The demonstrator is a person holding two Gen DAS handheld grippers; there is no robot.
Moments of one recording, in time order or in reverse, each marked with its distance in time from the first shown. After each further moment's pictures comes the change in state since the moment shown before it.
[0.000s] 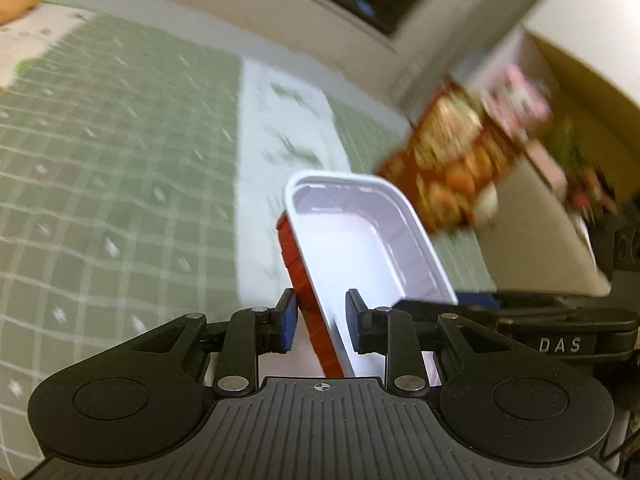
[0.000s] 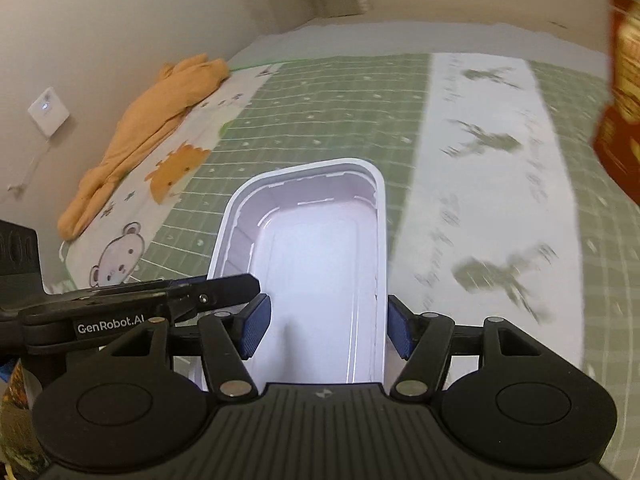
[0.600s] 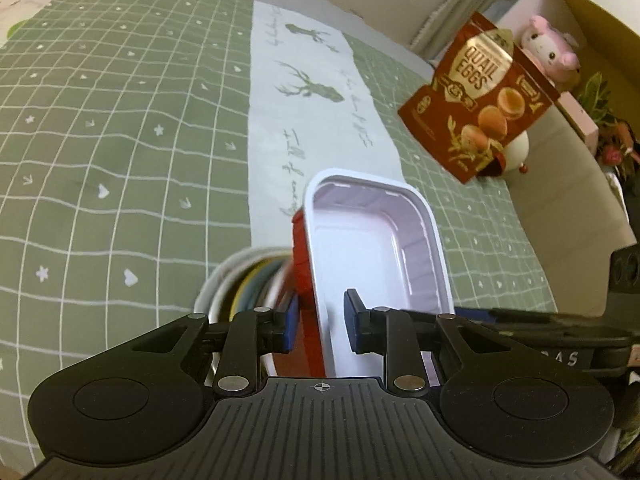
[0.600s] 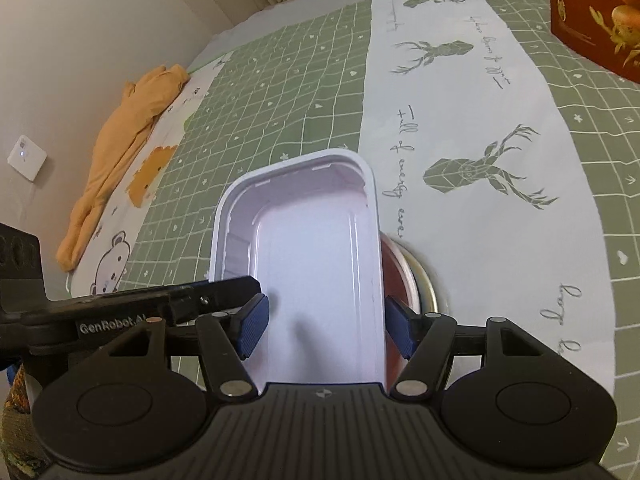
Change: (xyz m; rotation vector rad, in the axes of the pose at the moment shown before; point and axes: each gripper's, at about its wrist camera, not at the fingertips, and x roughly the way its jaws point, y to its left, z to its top) left arm 0.056 0.015 -0.012 -0.008 0.115 0.076; right arm 0.042 -0.066 -0.073 0.222 0.039 0.068
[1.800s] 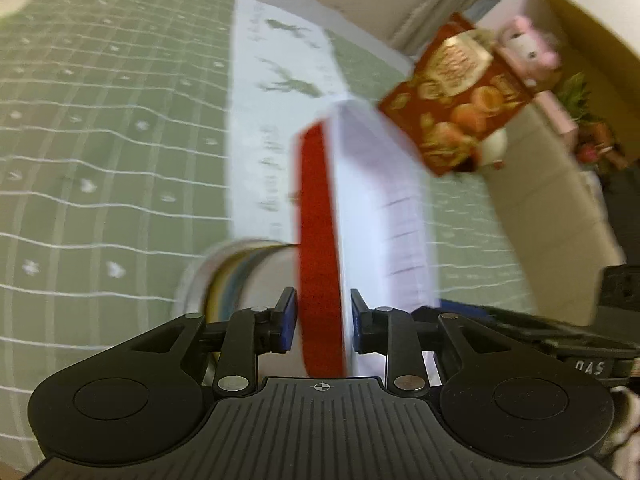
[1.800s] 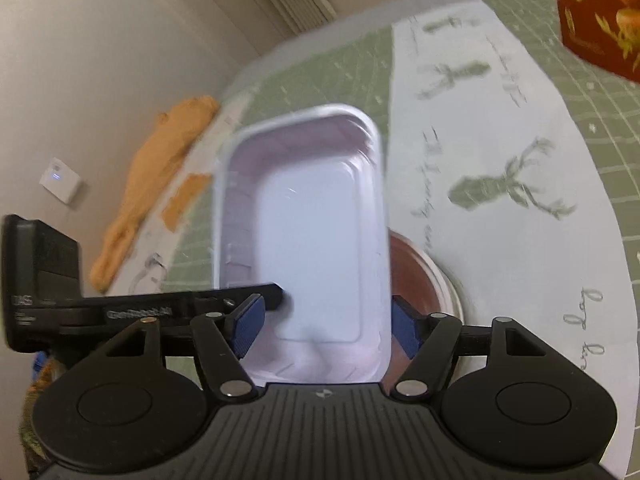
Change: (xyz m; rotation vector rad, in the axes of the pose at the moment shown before) left arm -0.020 -0.005 -0.004 -0.009 0.028 -0.112; right arm -0.027 0.003 -0.016 0.005 -0.110 0.127
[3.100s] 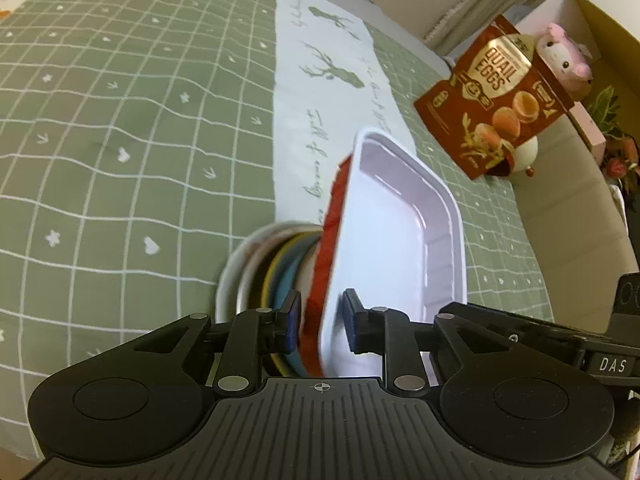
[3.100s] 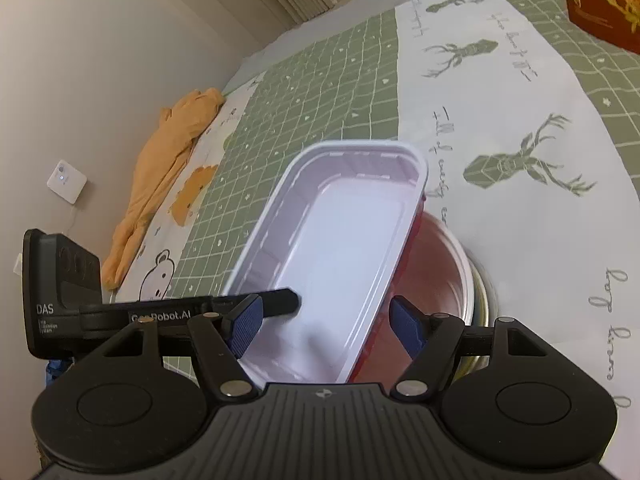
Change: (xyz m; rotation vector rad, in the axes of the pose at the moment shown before) left arm 0.014 0.039 -0.008 -0.069 0.002 0.099; right arm 0.025 -0.002 -0.003 0.041 0.045 0.017
